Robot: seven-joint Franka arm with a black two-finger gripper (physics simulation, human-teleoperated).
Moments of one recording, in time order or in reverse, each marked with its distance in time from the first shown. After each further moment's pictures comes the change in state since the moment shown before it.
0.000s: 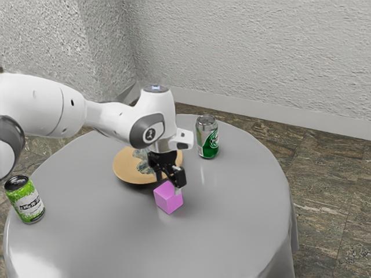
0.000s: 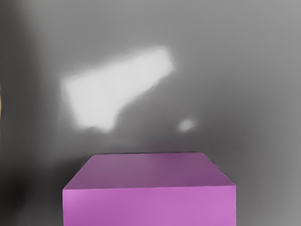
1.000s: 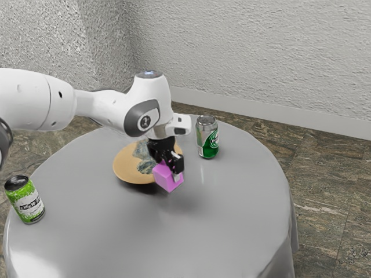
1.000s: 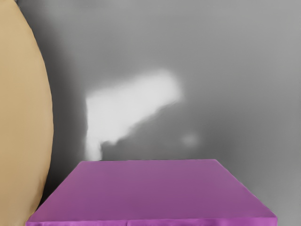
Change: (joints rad) arm 0.006 -0.070 0.006 0.019 -0.003 -0.006 -0.010
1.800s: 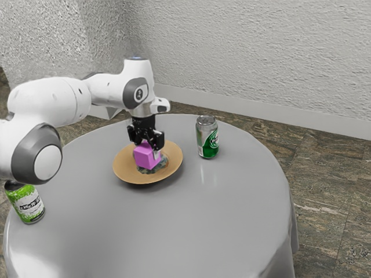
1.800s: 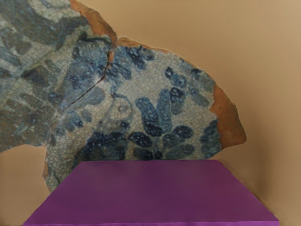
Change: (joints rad) arm 0.131 0.427 0.122 0.619 -0.077 -0.359 0.006
